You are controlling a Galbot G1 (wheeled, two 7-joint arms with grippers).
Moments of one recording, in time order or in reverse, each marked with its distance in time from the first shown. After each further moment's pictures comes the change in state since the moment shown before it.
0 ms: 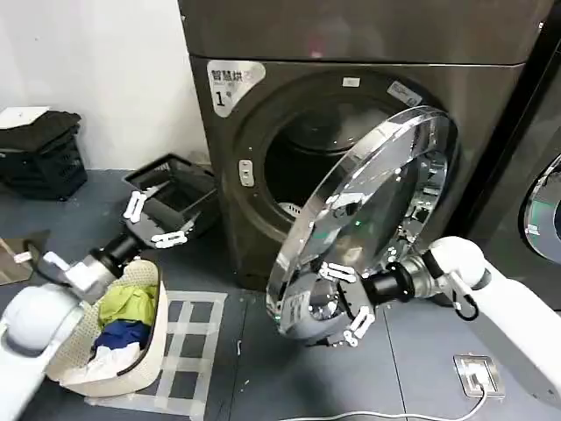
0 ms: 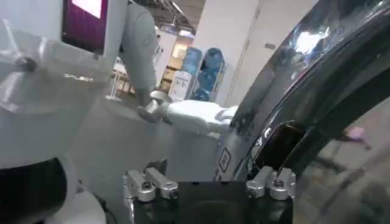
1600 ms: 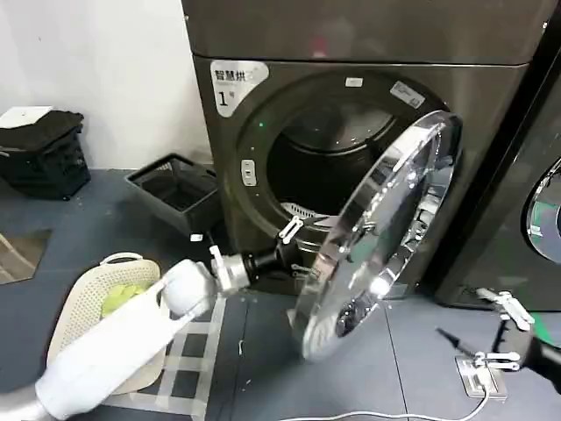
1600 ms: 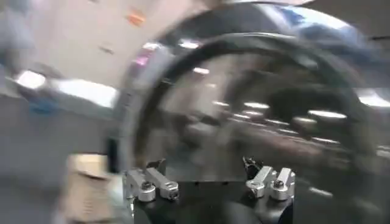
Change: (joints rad) left arm -0.584 -0.231 0.806 0.188 0.002 -0.132 0.090; right arm -1.297 0.277 1.303 0.226 -0.158 0.237 0.520
